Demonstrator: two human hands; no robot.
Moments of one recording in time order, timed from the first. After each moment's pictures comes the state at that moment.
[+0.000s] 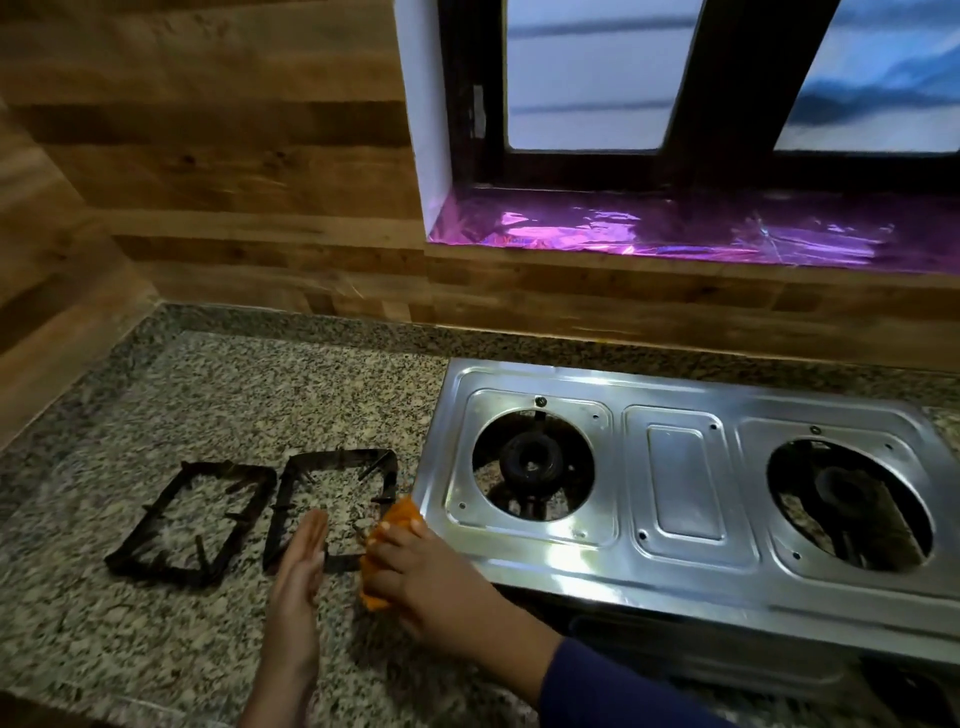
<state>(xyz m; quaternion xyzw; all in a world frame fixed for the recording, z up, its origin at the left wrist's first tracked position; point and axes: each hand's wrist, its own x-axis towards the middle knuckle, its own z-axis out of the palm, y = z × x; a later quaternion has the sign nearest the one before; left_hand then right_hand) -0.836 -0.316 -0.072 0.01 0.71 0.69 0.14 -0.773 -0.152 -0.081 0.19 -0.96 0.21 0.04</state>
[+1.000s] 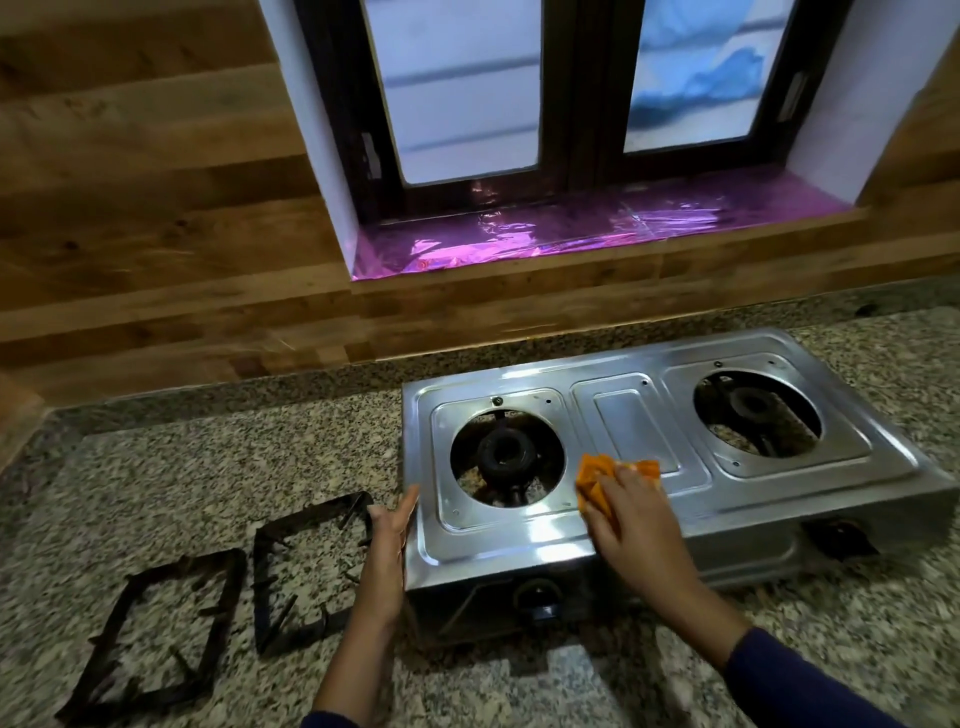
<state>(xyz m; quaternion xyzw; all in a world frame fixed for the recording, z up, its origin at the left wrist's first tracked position) -0.858 -0.248 -0.051 0.16 0.63 0.65 0.38 -0.647 -0.053 -0.076 -0.37 -0.89 0.16 0.20</state>
